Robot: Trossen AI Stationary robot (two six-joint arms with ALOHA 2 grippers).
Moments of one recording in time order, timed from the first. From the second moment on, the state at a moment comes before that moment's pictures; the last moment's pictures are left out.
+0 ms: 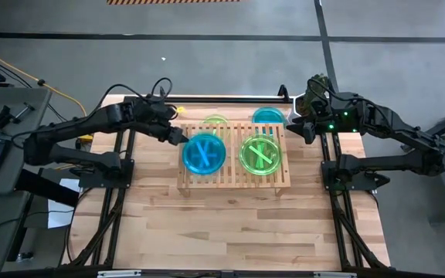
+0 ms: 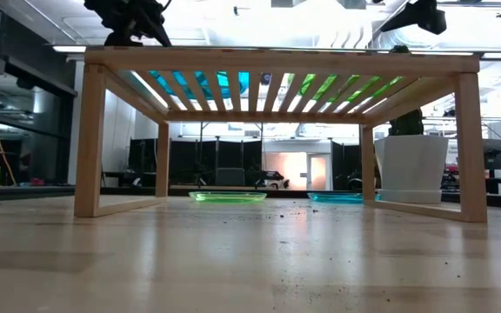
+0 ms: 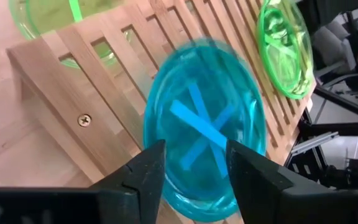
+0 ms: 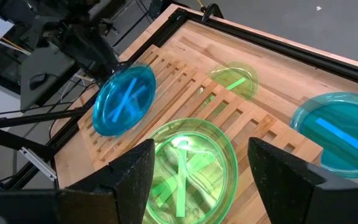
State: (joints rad) left arm 0.34 1.06 1.03 -0.75 0.21 -0.81; right arm -0.30 0.82 1.13 -0.83 -0.02 0.59
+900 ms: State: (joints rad) left arm 0.63 1.00 1.14 -0.32 0.17 -0.83; right arm -0.65 1.36 1.16 -0.70 0.06 0.59
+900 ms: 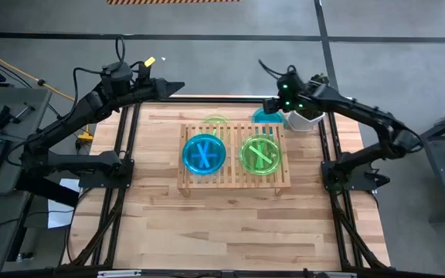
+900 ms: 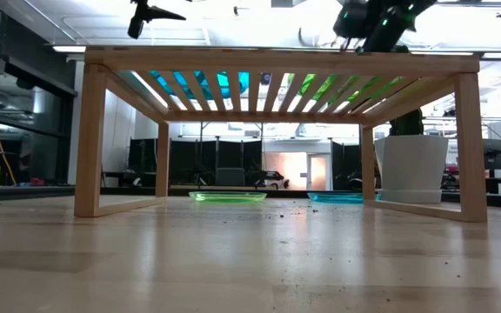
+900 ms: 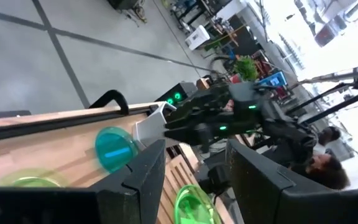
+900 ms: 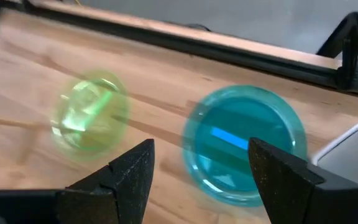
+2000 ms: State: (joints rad) left arm 1.07 1.04 1.13 -0.32 0.50 -0.47; right arm -0.13 1.10 1.16 -1.13 0.40 1.22
